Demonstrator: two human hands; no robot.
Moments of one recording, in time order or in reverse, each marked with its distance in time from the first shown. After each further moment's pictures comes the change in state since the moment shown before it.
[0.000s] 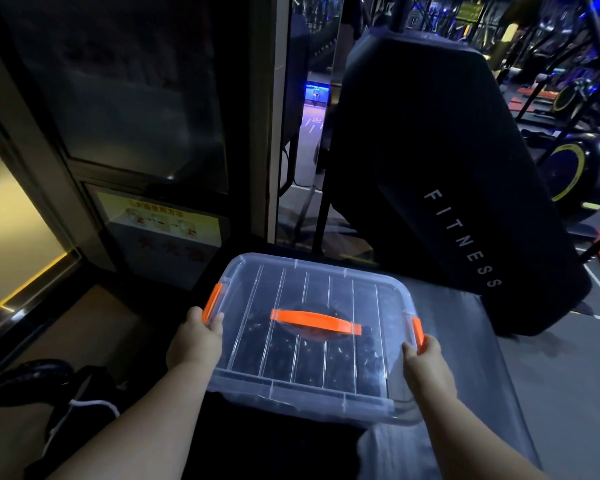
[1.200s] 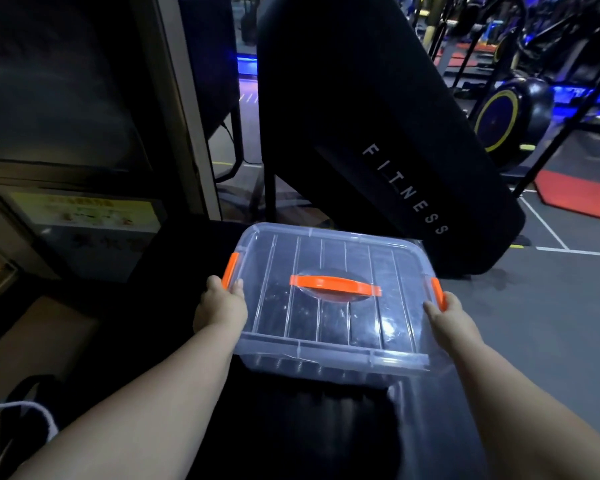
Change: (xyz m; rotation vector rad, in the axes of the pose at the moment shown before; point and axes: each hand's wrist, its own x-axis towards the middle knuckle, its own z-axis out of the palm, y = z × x) left_hand -0.092 0.110 0.086 -0.003 -0.107 0.017; right_hand 0.059 0.123 -0.099 0.051 -0.002 0.044
